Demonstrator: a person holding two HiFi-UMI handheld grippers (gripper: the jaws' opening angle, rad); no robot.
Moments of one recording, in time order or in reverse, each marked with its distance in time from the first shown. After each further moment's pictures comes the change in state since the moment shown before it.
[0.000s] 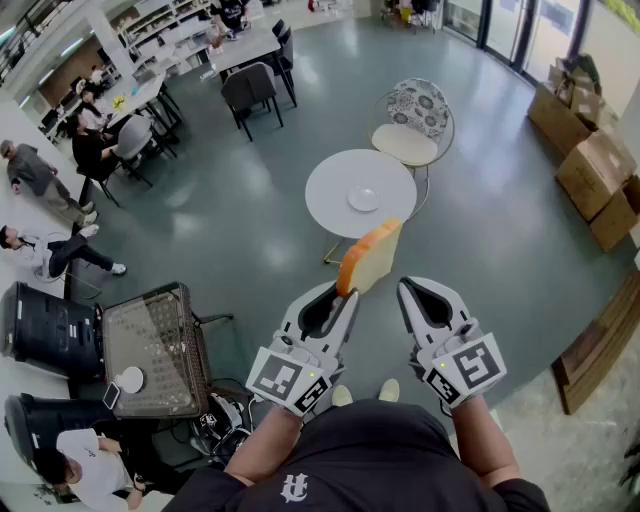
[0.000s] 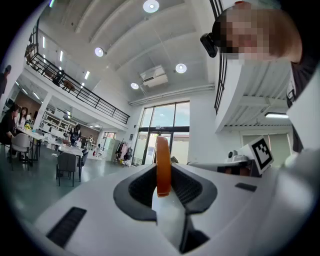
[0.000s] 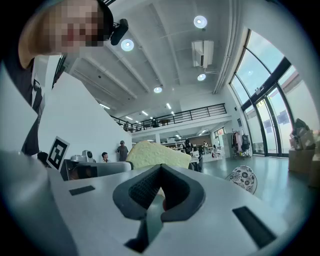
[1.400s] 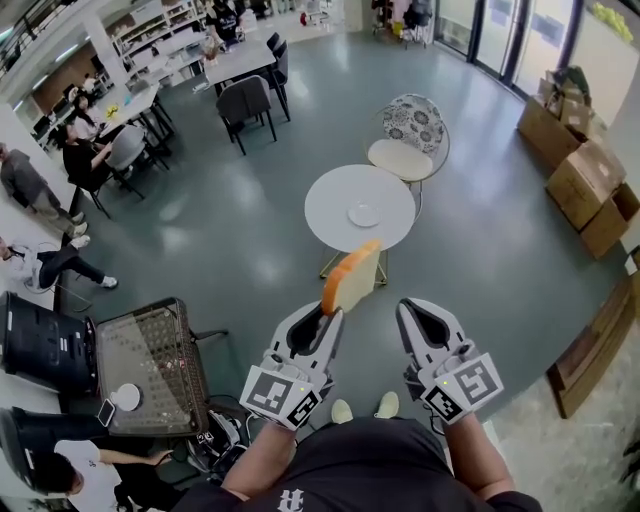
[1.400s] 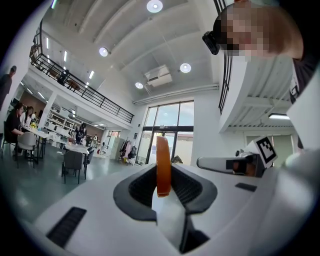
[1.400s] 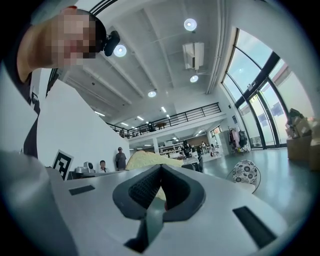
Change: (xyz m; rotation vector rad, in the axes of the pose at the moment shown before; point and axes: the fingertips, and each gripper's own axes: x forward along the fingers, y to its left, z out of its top) left arm -0.032 0.051 -0.003 -0.019 0.011 0.039; right arm 0.019 0.025 -0.001 0.091 -0.057 -0.030
